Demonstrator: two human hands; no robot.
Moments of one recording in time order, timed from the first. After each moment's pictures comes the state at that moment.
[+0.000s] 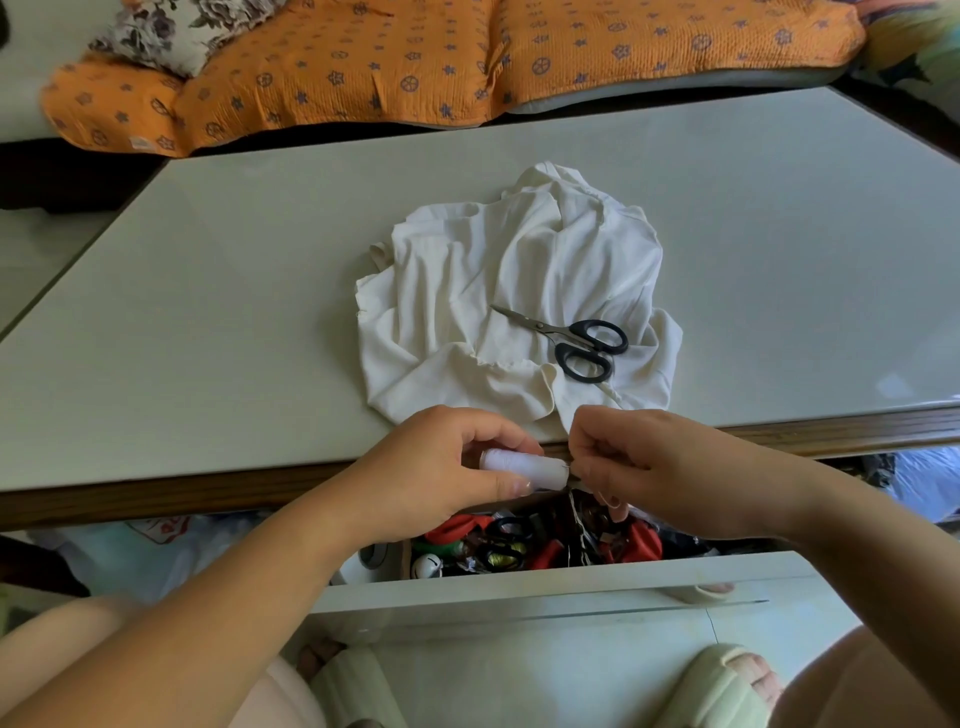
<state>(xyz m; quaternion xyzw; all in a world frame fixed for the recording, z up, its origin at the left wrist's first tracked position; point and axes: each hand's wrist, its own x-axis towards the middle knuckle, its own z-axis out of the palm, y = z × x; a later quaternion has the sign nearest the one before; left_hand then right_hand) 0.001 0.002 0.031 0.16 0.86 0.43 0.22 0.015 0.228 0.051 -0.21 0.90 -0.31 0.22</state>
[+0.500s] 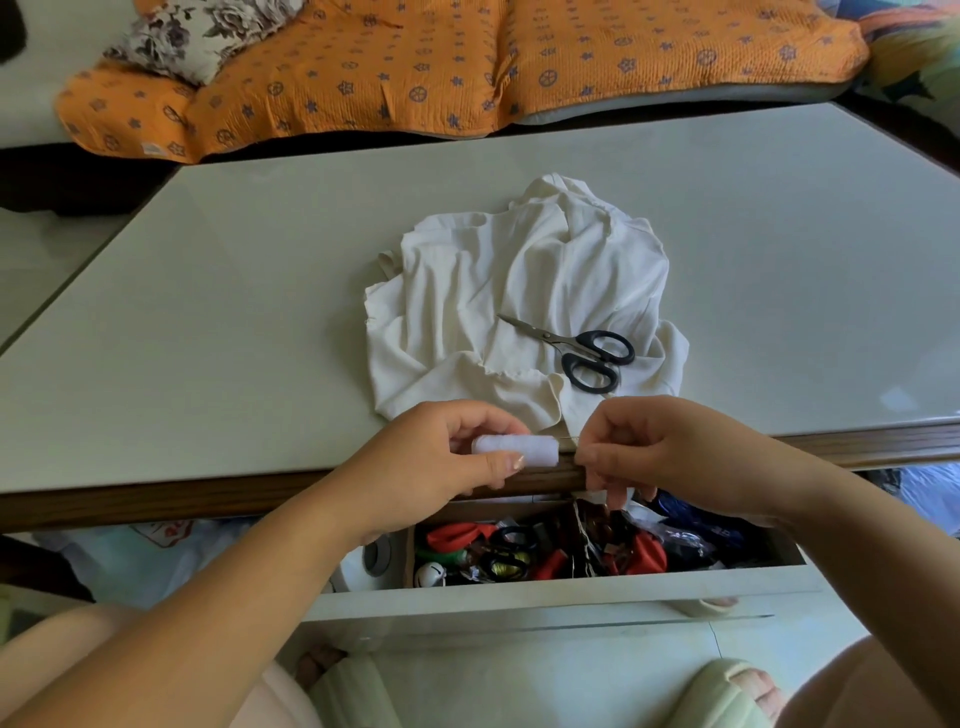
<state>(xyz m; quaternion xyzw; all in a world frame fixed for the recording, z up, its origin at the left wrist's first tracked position) -0.001 -0.005 0.034 0.10 0.83 0.50 0.22 0.002 0.231 0.048 -0.11 0.86 -0.44 0.25</state>
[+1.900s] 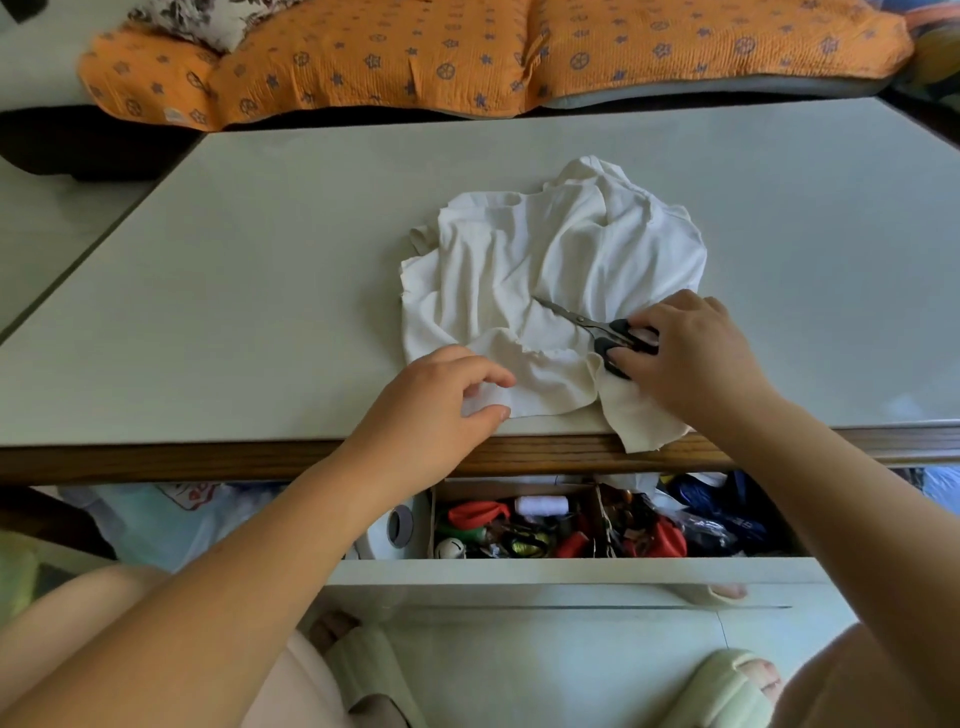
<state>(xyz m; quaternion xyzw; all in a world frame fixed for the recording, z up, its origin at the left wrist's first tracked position) -0.014 -0.028 0.018 0.13 0.94 0.33 0.03 -0.063 0.217 0.006 0.00 0.98 -0.17 -0.08</state>
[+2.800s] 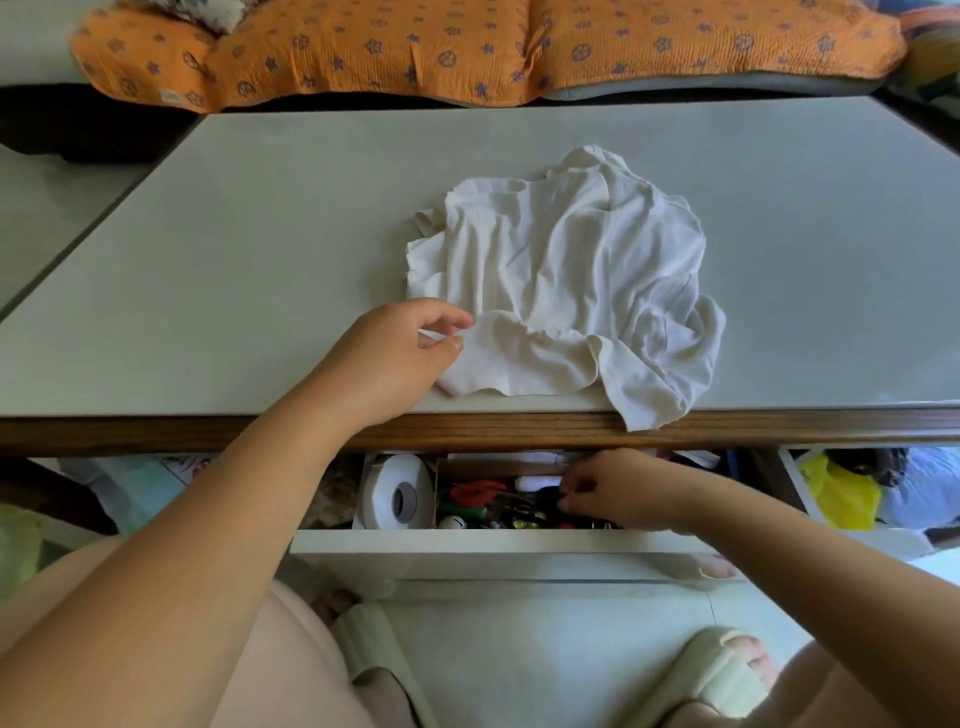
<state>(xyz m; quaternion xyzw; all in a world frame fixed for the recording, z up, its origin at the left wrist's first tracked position) -0.024 -0.056 0.039 0.04 0.93 0.37 0.05 0.013 0.177 -0.016 -0.10 0.90 -0.15 0.39</state>
